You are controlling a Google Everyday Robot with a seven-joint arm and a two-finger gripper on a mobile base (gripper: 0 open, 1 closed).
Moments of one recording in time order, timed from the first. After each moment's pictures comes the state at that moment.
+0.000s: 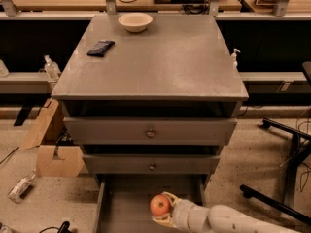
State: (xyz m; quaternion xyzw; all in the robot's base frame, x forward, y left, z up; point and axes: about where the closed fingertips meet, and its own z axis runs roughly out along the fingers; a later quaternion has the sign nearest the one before) arm 0.435 -0.035 0.399 -0.50 0.73 0.19 0.43
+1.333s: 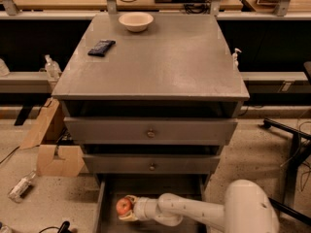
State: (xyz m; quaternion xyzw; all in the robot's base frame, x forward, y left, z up) arm 0.517 0.128 0.178 -0.55 0.68 0.27 0.40
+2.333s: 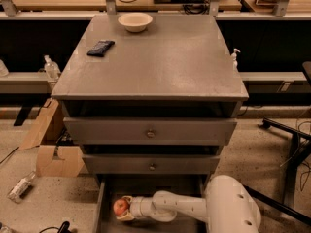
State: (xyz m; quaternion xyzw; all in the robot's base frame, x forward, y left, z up) arm 0.527 0.154 0.138 -0.57 0.68 0.28 0.37
